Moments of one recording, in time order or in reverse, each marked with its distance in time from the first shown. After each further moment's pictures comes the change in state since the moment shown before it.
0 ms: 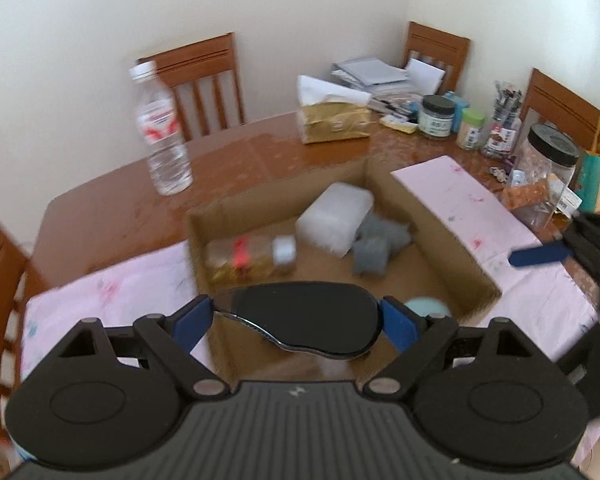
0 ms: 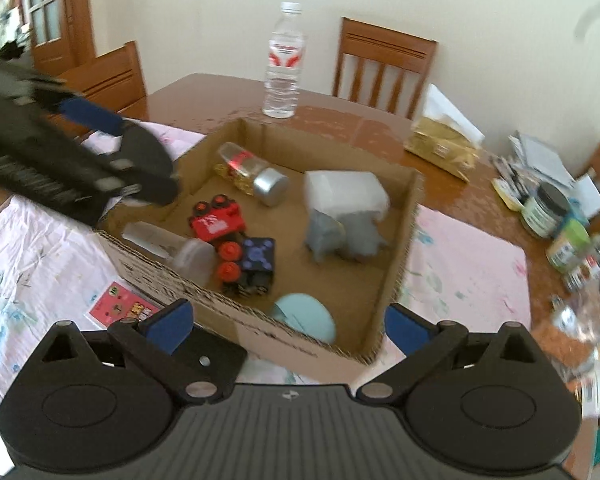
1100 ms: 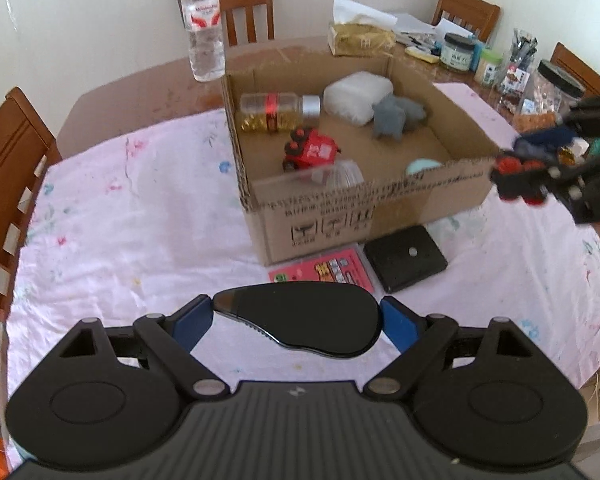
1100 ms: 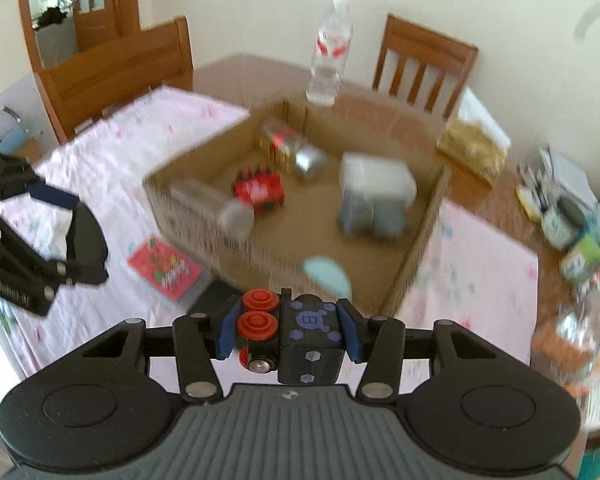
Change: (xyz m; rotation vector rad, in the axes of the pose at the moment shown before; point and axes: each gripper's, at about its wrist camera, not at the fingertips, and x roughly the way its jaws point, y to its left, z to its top) left arm -0.039 0.008 -0.116 -0.135 0.146 0.043; right arm -0.024 0.011 -0.005 -0.136 0.029 0.086
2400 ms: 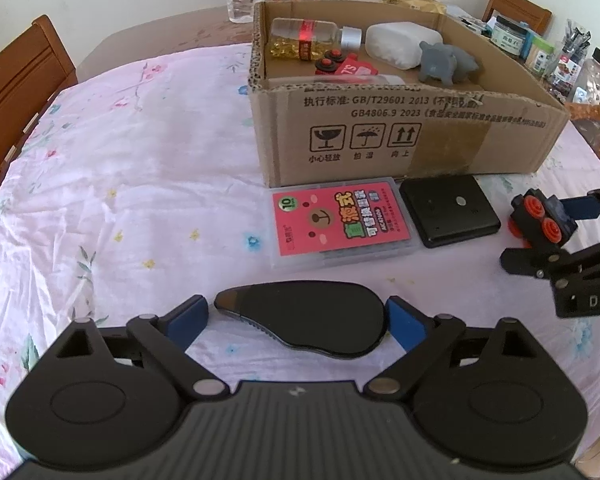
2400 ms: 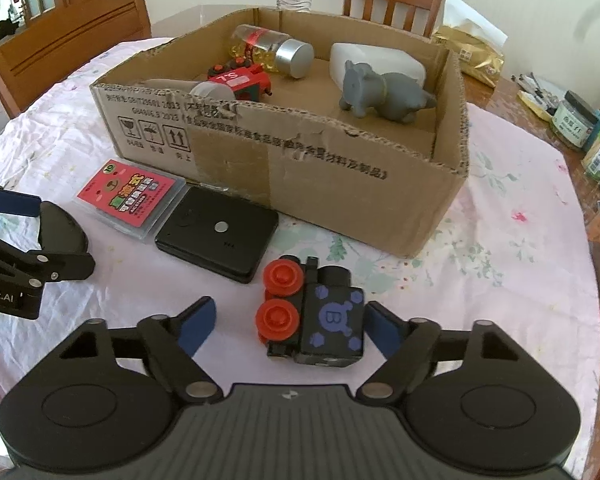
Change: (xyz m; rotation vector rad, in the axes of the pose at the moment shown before) left arm 0.059 -0.007 -0.048 -0.138 0.049 0.072; right arm 0.080 0.016 -0.075 0.163 0.100 -0.048
